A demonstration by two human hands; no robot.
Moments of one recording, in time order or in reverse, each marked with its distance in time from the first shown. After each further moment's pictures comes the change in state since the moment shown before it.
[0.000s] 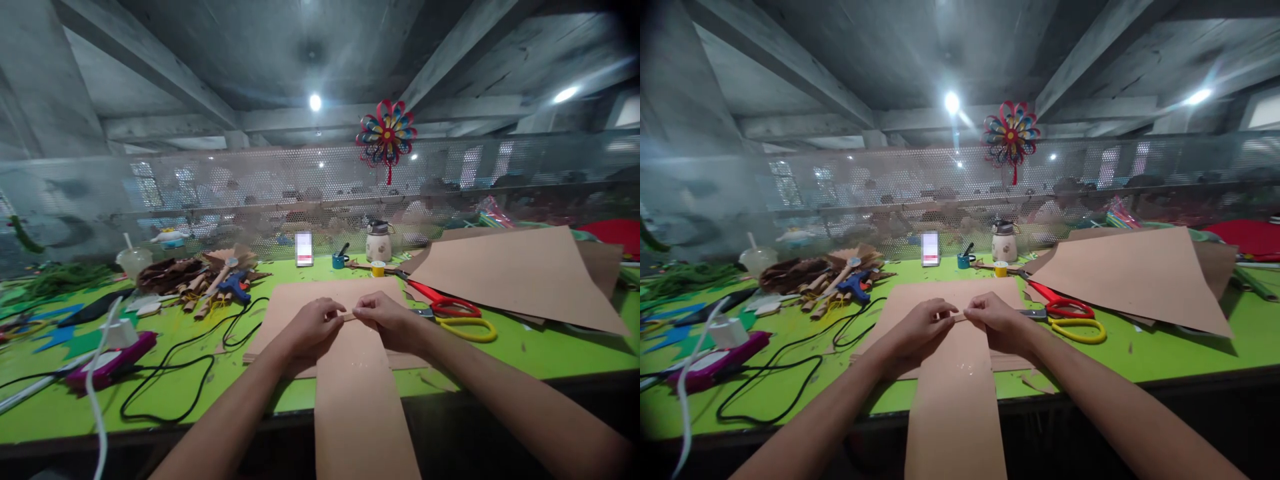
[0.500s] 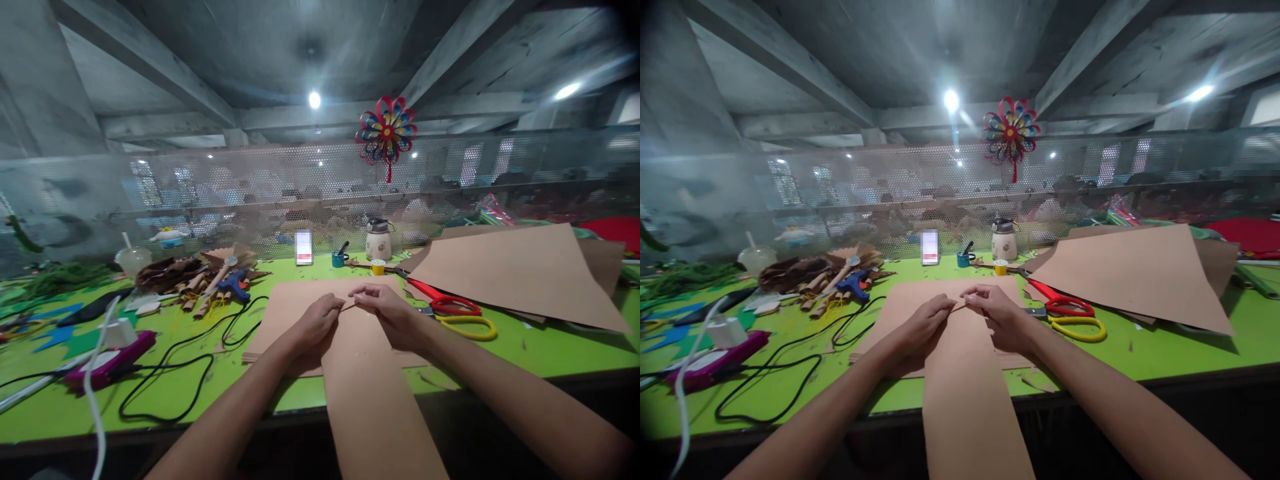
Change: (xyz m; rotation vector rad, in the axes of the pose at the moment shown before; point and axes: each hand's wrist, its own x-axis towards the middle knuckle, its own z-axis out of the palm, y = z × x) left_hand 0.005 0.002 0.005 -0.114 -0.039 0.033; right_hand 0.011 -0.013 -0.005 -0.093 0.144 -0.140
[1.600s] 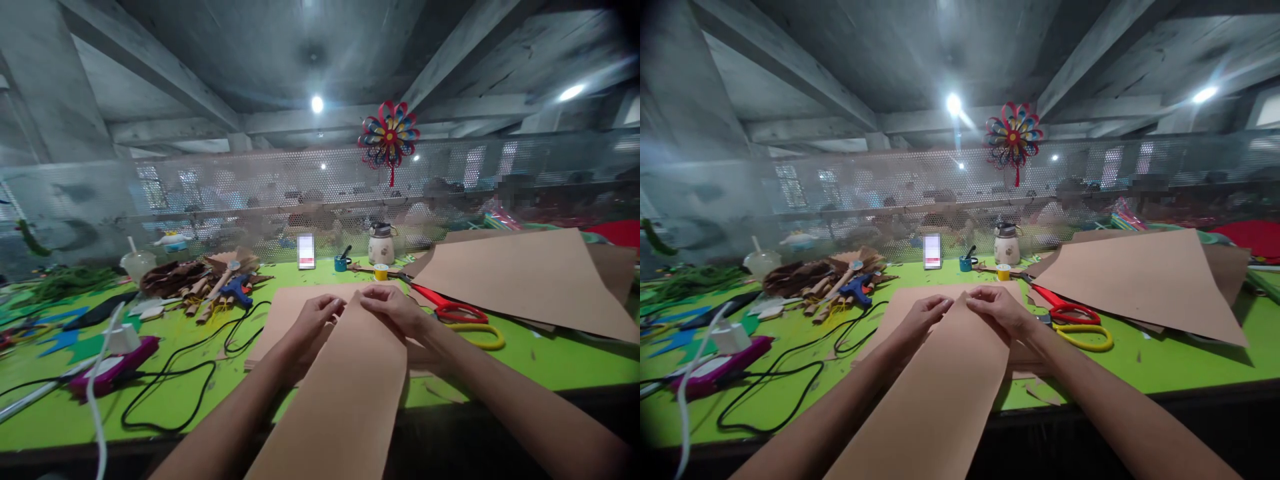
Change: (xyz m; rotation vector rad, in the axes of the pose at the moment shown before) left_hand 0.004 0.003 -0.005 -0.679 0.178 -0.306; right_hand -0.004 -0.019 -0.003 -0.089 -0.050 -0.103
